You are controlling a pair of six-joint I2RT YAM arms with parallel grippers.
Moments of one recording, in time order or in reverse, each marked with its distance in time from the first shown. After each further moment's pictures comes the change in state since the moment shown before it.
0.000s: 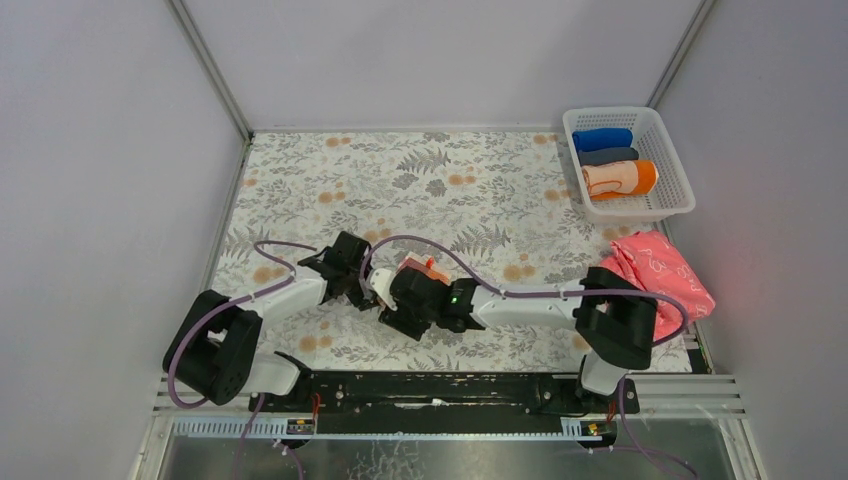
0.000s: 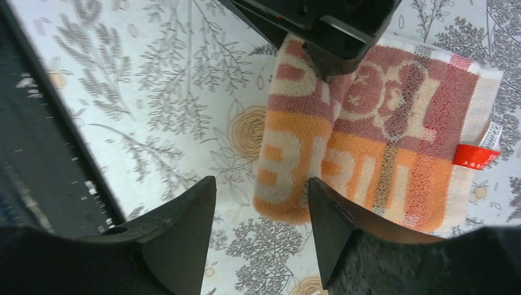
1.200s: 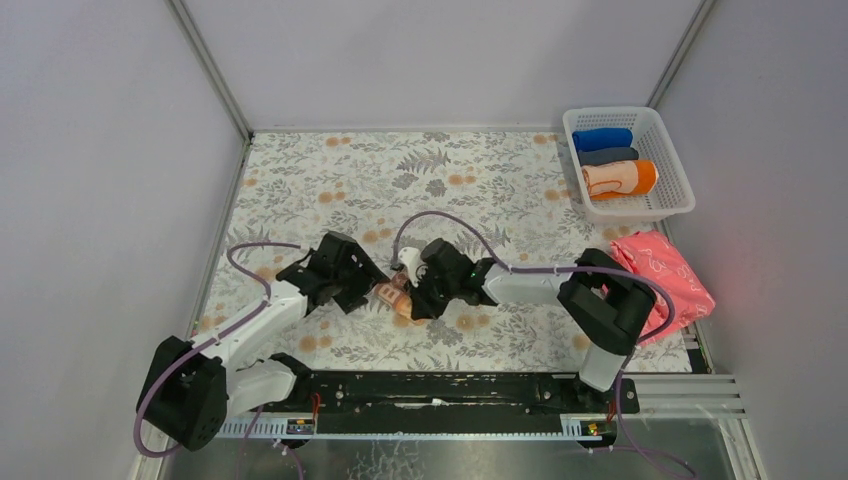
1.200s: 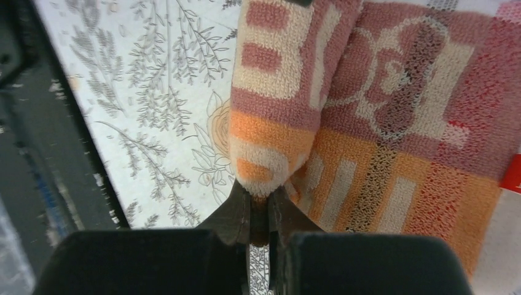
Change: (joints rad) left arm -0.010 -0.230 0.003 -0.128 -0.096 -0.043; right arm -0.196 0.079 -0.099 0.160 -0.319 0.058
